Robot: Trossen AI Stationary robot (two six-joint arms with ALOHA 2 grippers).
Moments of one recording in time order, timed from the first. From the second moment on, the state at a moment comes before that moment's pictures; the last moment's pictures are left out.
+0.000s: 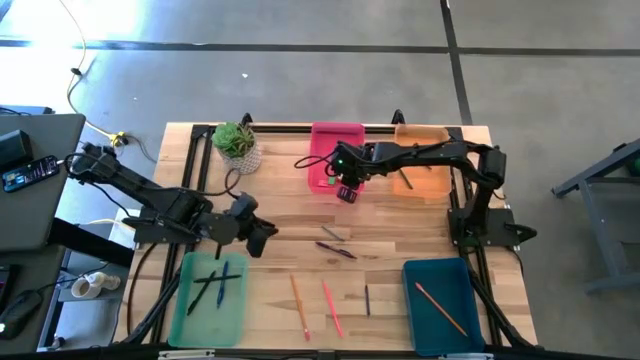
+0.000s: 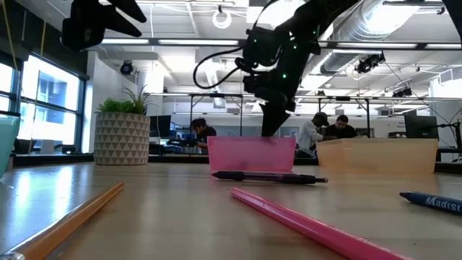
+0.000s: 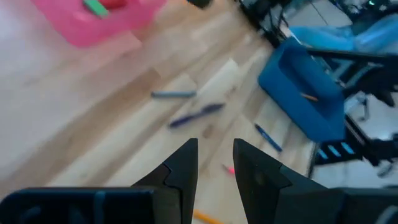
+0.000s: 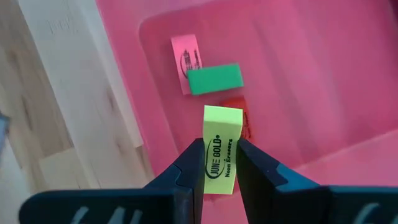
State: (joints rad) left arm -0.33 1.07 0.82 -0.47 -0.48 -1.10; right arm -0.30 1.83 1.29 -0.62 0.10 0.02
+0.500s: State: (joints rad) left arm -0.32 1.28 1.02 -0.67 -0.37 -1.18; right arm -0.33 1.85 1.29 -0.64 0.09 -0.01
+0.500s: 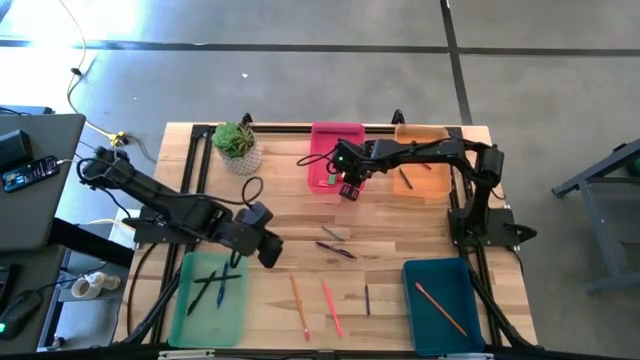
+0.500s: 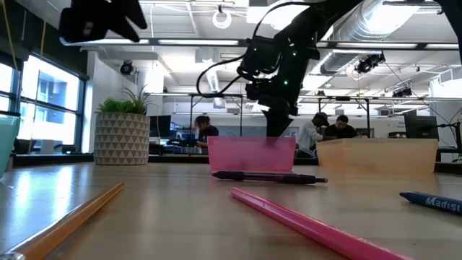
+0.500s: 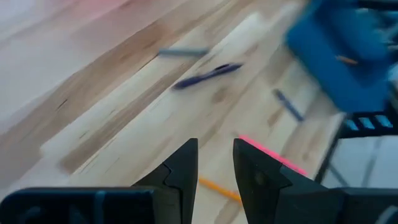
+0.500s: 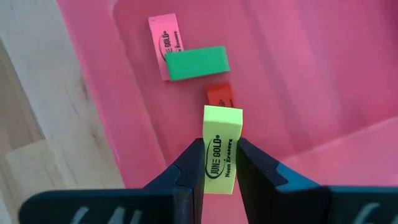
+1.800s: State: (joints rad) left arm -0.41 1.89 1.39 -0.81 -0.09 -2.01; right arm -0.47 1.85 1.47 -0.78 0.10 -0.09
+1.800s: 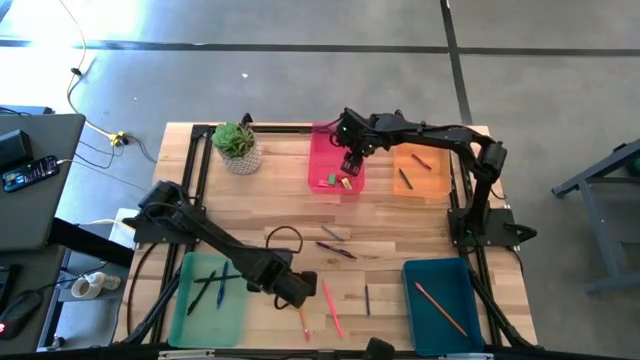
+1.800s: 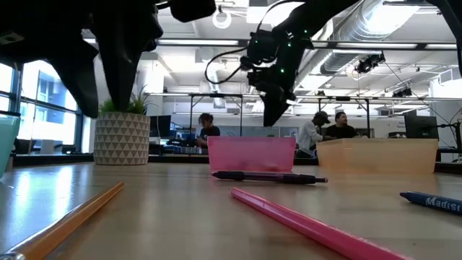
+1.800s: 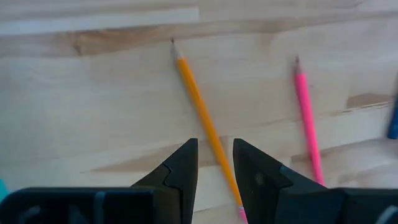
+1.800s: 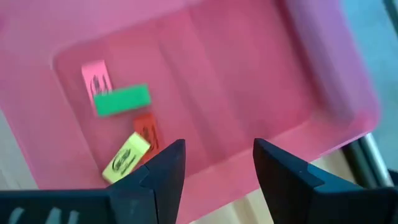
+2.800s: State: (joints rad) left arm -0.40 2.07 1.44 -0.79 -0.09 -2.03; right arm -0.50 1.85 1.55 -0.79 0.10 -0.12
